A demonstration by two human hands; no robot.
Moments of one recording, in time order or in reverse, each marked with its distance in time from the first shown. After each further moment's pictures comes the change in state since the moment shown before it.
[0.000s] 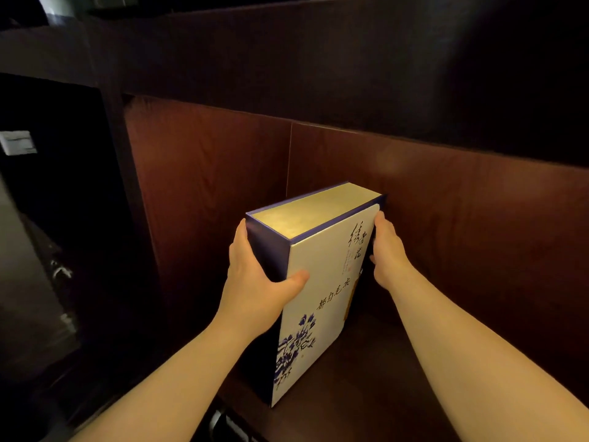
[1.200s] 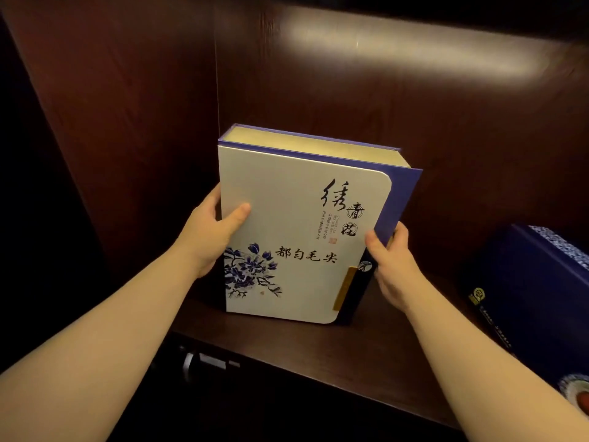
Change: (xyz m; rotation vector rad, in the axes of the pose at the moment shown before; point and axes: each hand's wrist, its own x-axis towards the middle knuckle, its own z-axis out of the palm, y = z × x) left_hand 0.027 -0.072 0.006 -0.506 -0.434 0.008; right_hand -0.164 0.078 -0.122 -0.054 0.031 -0.219
